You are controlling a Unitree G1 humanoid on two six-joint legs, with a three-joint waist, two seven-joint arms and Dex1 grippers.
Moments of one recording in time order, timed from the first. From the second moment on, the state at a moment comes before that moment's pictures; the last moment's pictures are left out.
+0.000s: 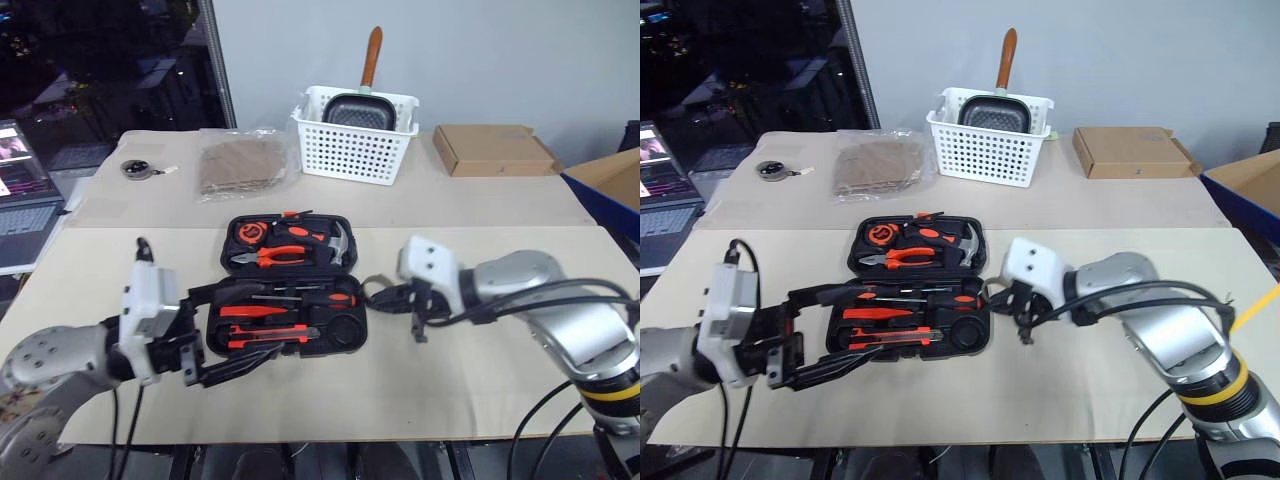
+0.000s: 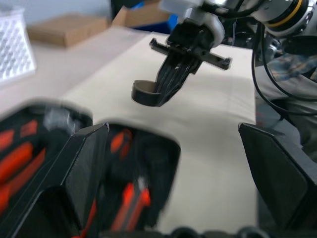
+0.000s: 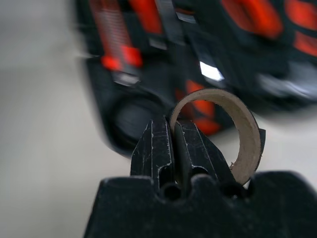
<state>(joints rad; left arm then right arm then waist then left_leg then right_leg) 0.31 0.85 0.59 -0.77 -0.98 0.61 -1.04 -0.62 -0.82 0.43 -0.56 0.32 0.89 1.00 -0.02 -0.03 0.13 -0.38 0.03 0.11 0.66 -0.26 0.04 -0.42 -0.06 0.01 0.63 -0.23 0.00</state>
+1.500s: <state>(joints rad) -0.15 0.80 0.43 -0.42 -0.83 0.99 -0.40 -0.78 -0.54 0.27 -0.18 0.30 1.01 0.87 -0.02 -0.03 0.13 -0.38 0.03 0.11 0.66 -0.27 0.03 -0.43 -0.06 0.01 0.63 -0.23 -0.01</state>
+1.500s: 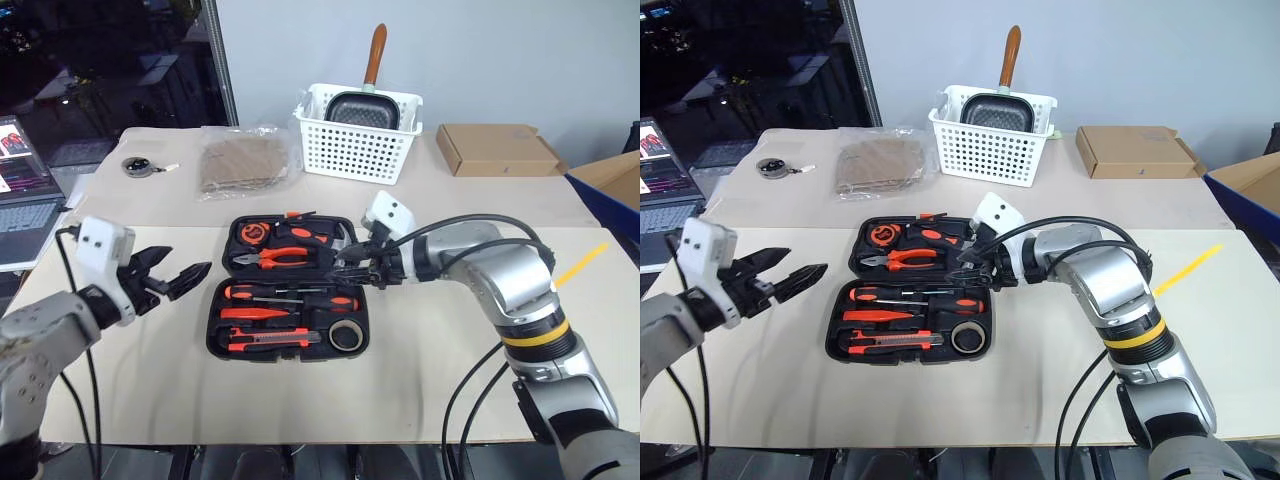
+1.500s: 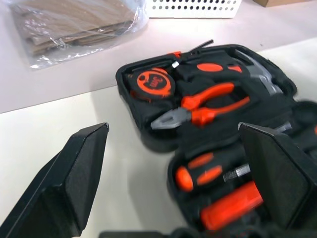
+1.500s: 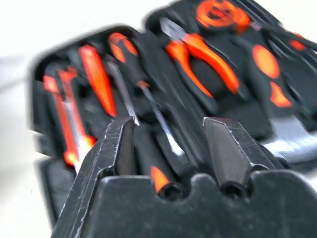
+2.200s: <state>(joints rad) -0.93 0.68 0.04 0.61 -0.52 1.18 -0.45 -1.14 -0.34 0.22 0.68 0.17 1.01 0.67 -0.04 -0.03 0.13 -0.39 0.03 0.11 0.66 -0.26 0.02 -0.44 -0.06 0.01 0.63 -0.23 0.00</state>
